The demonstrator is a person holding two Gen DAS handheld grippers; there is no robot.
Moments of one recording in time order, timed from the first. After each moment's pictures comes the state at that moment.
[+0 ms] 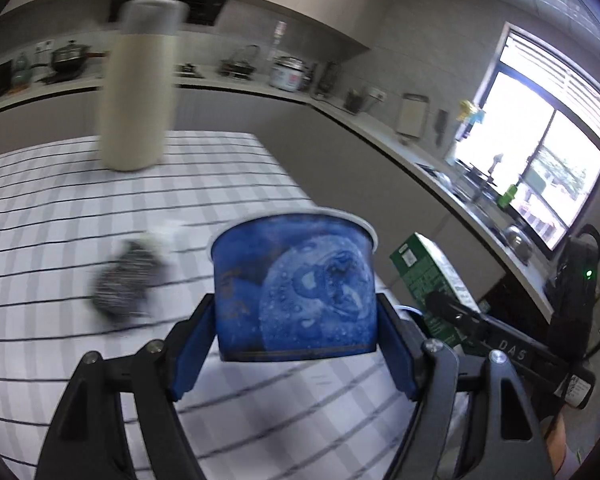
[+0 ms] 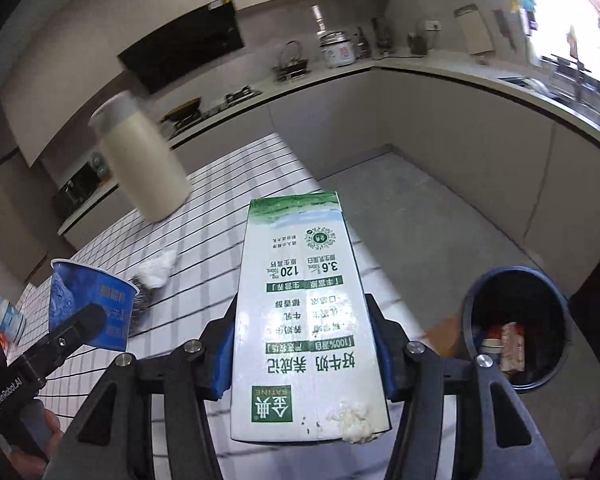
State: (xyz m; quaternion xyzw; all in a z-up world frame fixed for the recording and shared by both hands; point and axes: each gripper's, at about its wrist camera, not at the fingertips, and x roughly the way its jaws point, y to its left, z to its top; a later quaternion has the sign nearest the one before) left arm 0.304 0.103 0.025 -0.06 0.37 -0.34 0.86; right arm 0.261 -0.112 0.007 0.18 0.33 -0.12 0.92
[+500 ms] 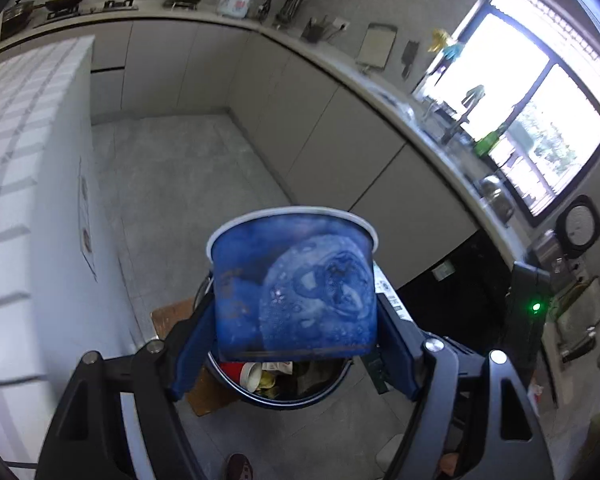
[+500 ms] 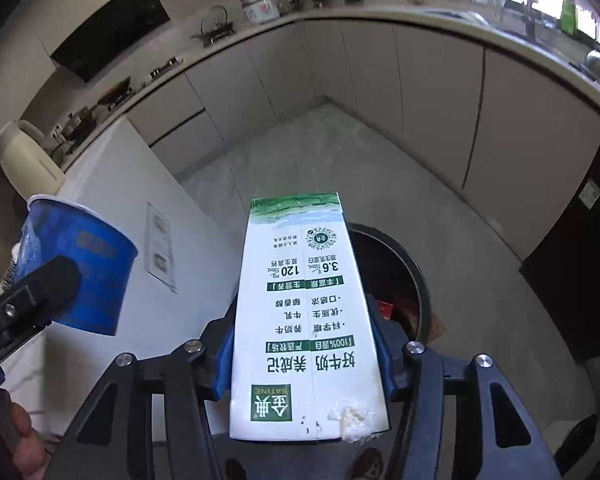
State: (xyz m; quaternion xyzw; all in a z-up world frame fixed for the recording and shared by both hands) left arm 0.224 -0.201 -0.068 -0.06 0.47 -0.36 0.80; right arm 0.173 -0.410 -0.111 0.21 0.43 -0.15 0.87
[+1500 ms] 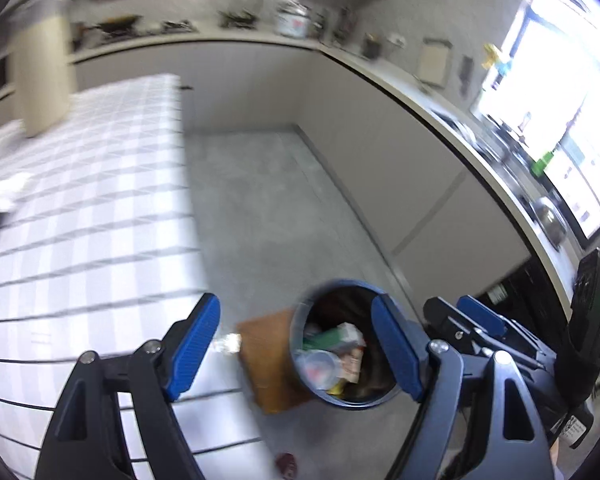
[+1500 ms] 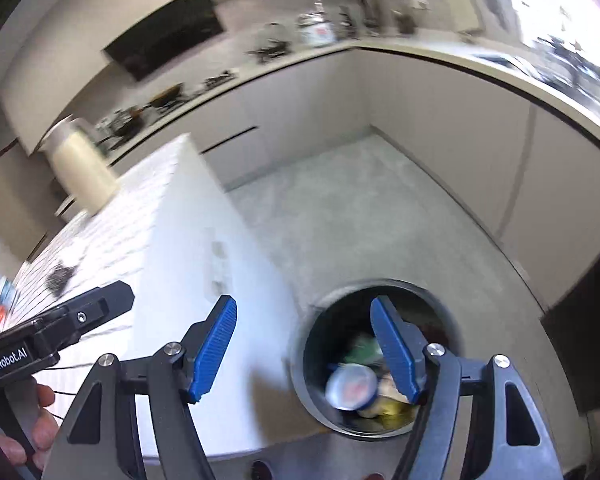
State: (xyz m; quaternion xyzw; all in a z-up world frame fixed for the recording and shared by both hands) left arm 0.242 -0.088 0.023 -0.03 0.44 -0.24 0.86; right arm 0.199 -0.353 -0.017 0.17 0.38 -0.07 0.91
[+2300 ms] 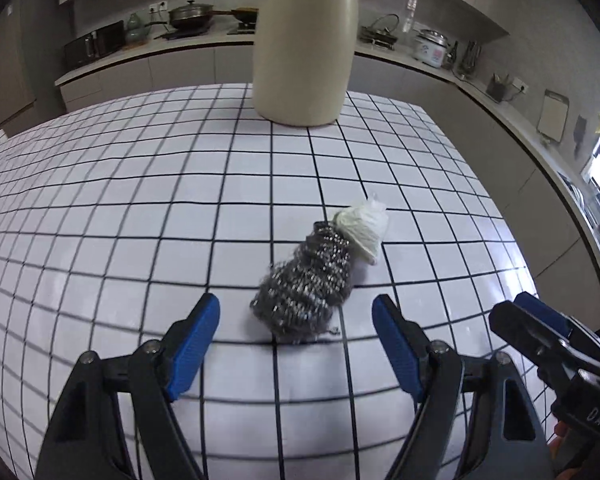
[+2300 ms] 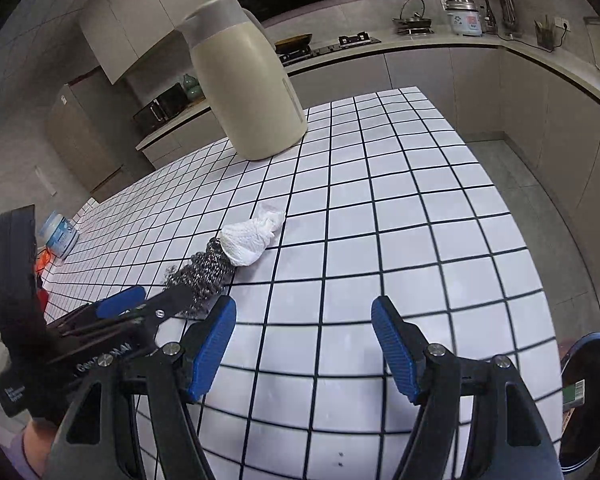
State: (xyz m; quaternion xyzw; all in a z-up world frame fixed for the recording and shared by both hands) left arm 0.376 0.172 -0.025 -0.03 0.46 -0.08 0.89; right arm 0.391 -0.021 -0.025 0.12 0.41 0.09 0.90
